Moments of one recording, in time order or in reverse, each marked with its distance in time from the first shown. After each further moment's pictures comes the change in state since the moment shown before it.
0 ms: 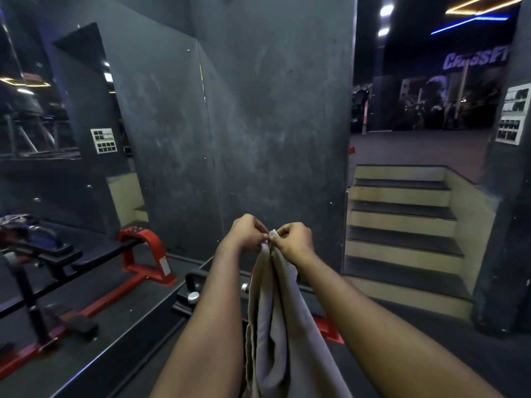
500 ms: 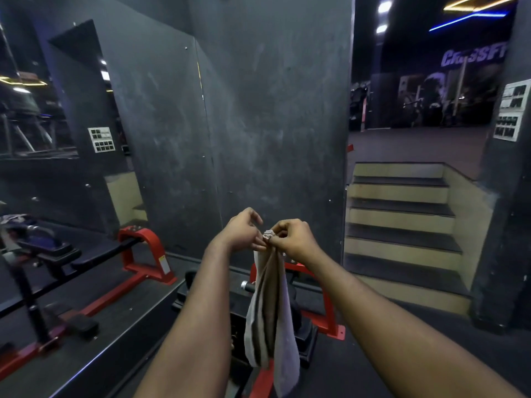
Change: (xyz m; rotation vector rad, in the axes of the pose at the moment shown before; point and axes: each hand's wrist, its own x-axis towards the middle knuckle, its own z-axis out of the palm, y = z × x) left_hand -0.010 -0.001 -0.008 -0.401 -0.070 -0.056; right_hand 0.000 0.007 -0.012 0.001 -0.120 -0.278
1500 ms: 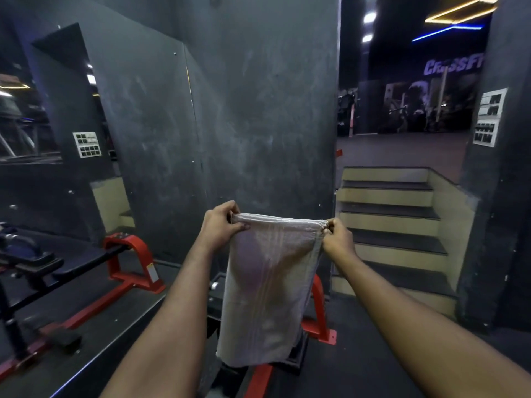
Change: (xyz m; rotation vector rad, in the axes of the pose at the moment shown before) left_hand 0.021 -0.007 -0.022 0.357 0.334 0.461; right_hand 0.001 0.075 -0.071 0.074 0.406 0.338
